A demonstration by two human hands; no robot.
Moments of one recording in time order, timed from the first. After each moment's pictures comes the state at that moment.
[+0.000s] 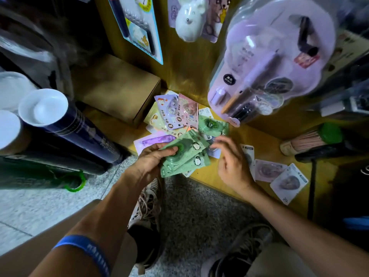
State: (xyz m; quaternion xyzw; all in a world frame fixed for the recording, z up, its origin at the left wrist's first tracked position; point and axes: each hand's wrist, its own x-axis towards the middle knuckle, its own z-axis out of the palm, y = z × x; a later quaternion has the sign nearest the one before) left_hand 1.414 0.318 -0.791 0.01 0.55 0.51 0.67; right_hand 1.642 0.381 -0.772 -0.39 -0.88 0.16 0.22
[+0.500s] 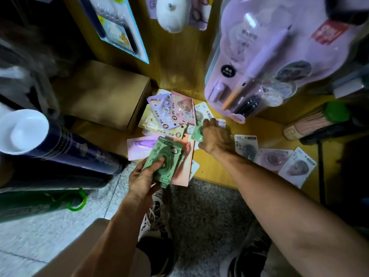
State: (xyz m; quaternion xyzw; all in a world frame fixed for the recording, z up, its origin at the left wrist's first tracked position) left_hand 1.406 0.286 -0.820 -0.03 0.64 0.51 0.58; right_hand 1.570 0.451 -0.831 -0.61 -0.78 0.07 -0.13
